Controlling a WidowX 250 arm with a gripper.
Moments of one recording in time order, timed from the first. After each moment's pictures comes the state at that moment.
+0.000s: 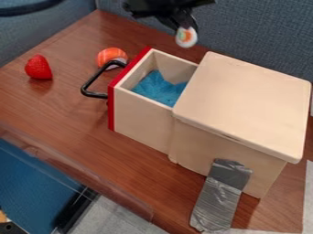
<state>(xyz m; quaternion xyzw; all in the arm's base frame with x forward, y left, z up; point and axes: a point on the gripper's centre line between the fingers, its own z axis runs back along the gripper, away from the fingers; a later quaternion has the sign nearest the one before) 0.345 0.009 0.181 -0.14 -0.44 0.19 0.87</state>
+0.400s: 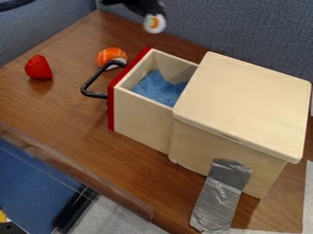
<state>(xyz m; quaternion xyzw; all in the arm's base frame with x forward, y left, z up) 0.344 0.071 0.173 -0.08 -0.45 0.22 0.86</state>
